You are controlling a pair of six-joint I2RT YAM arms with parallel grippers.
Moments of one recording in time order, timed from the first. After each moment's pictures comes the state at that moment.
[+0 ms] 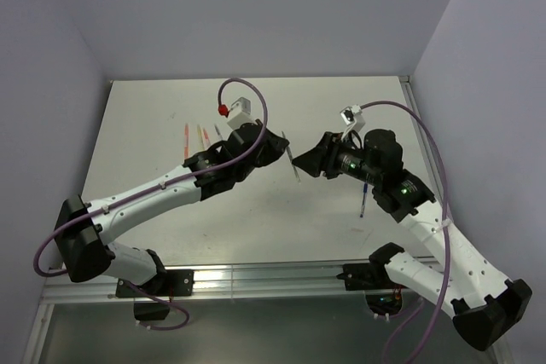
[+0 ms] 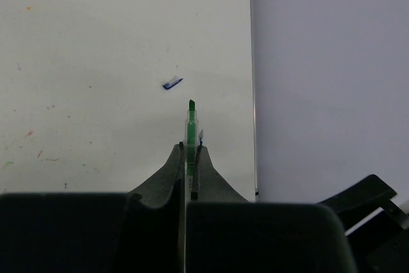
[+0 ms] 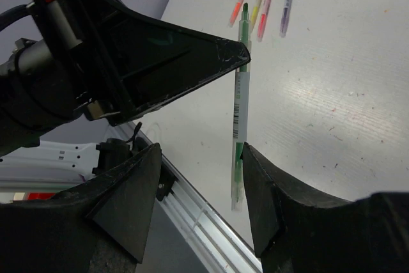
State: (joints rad) left arm -0.98 1.41 1.20 -0.21 -0.43 -1.14; right arm 0.50 0.83 0.84 -0.29 -0.38 0.66
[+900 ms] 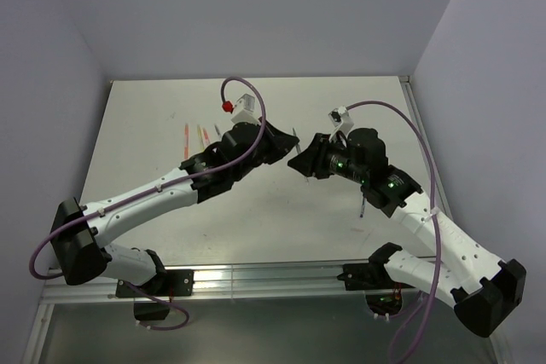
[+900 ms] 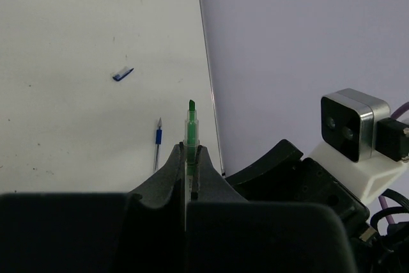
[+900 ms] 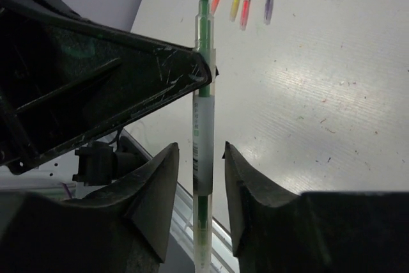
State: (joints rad) left arm -0.98 1.38 1.18 -0.07 -0.31 -1.12; right arm 0.58 0.92 0.84 -0.28 -0.28 0.67
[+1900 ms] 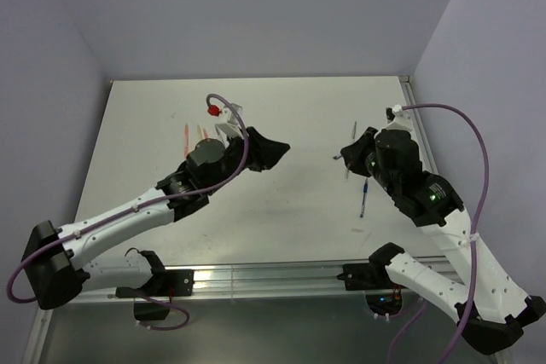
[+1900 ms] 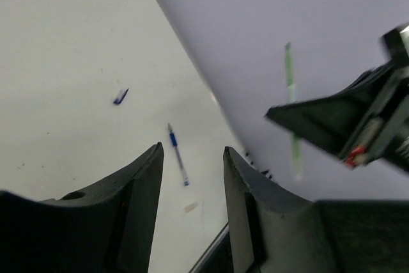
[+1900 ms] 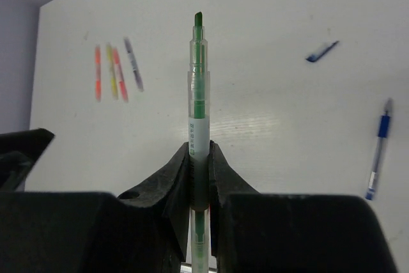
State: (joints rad) left arm -0.93 1.15 0.92 0.21 -0.14 -0.80; right arm 0.54 0.79 1.06 -0.73 0.26 0.70
